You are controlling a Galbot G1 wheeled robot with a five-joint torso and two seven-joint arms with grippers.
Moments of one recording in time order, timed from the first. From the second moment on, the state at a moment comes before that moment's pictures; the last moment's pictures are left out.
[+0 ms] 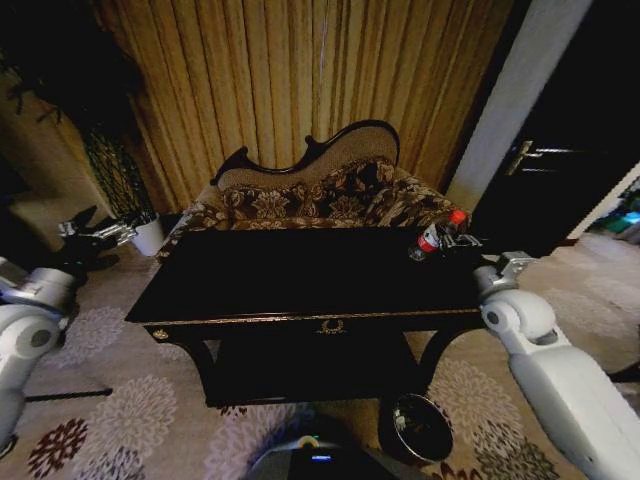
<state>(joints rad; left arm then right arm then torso) 1.49 -0.66 -1.13 -2.09 -1.03 0.13 0.02 -1.17 0.79 0.71 2.00 0.77 -0.31 0.13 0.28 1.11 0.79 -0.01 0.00</state>
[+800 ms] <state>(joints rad) 1.52 -0.67 -1.13 -2.09 -1.02 0.13 0.02 -1.16 0.80 0.71 2.00 0.78 -0.32 0.14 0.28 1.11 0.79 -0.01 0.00</state>
